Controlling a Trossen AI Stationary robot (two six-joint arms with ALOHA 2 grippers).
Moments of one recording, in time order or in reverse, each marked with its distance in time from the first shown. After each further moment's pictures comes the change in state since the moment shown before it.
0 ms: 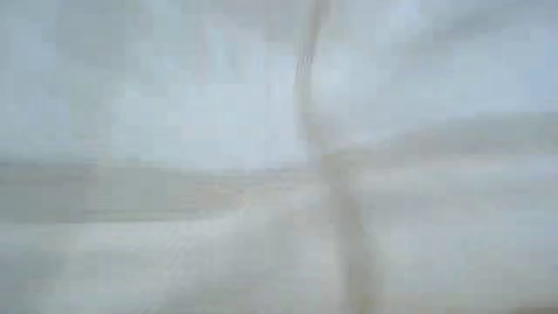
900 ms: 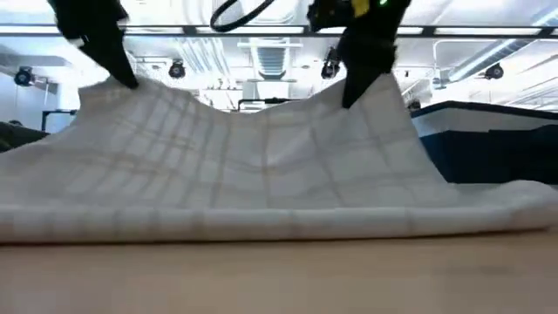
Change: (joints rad) left arm 0.571 -0.776 -1.014 0.296 -0.074 0.279; right arm -0.609 -0.003 -0.089 0.029 0.023 -0.291
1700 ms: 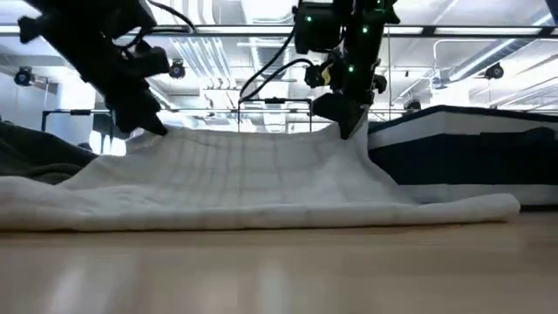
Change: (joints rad) left arm 0.404 -0.226 -0.475 0.772 -0.124 0.740; right arm -0.333 0.008 -0.090 0.145 0.001 -0.003
